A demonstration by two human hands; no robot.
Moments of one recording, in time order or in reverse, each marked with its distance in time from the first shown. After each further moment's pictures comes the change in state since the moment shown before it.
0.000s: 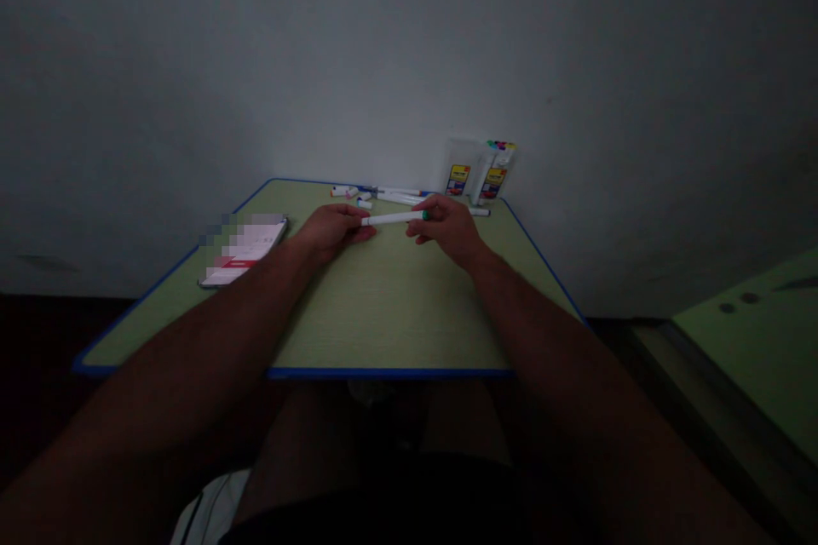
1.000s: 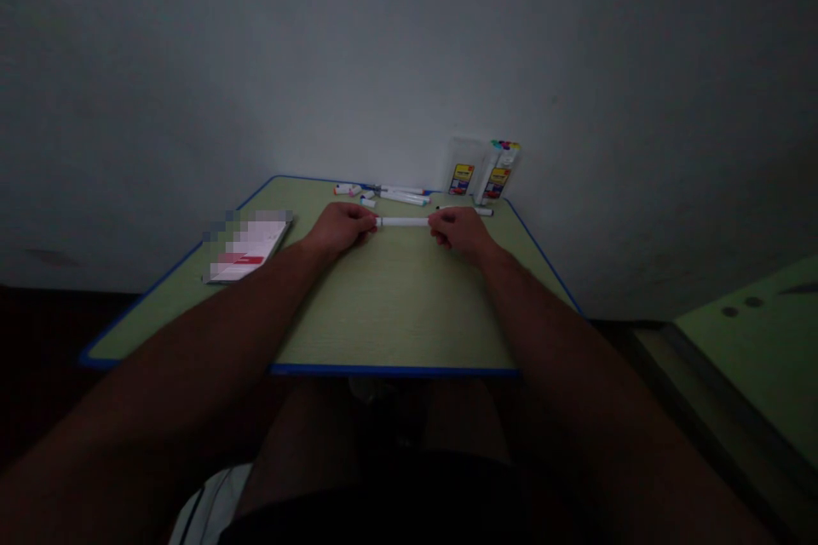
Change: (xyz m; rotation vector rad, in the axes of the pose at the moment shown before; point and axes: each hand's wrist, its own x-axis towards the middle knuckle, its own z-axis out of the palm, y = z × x) left_hand 0.002 -0.013 -0.007 0.394 -0.083 0.306; right_hand 0.000 -0.003 -0.019 -0.353 0.110 0.212
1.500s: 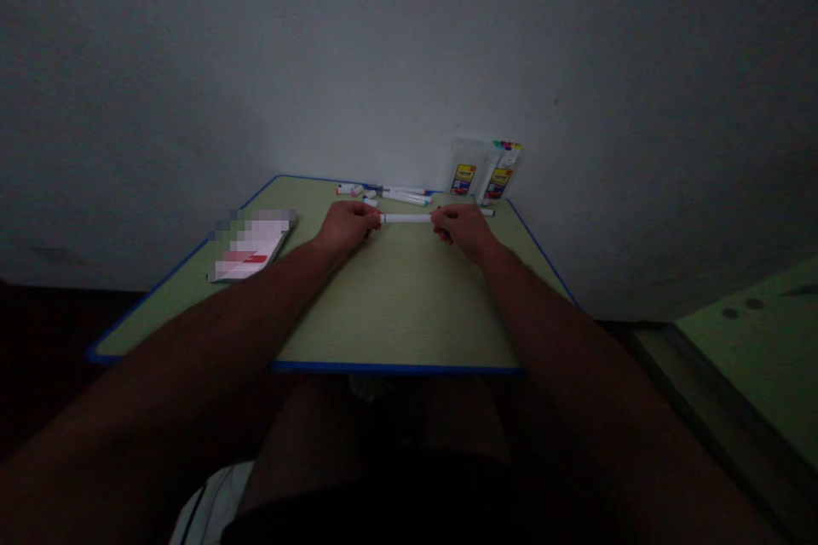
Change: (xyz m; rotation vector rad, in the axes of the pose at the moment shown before) left_hand -0.002 0.007 0.012 0.007 0.131 0.008; right_hand 0.008 0.007 0.000 0.038 0.029 -0.036
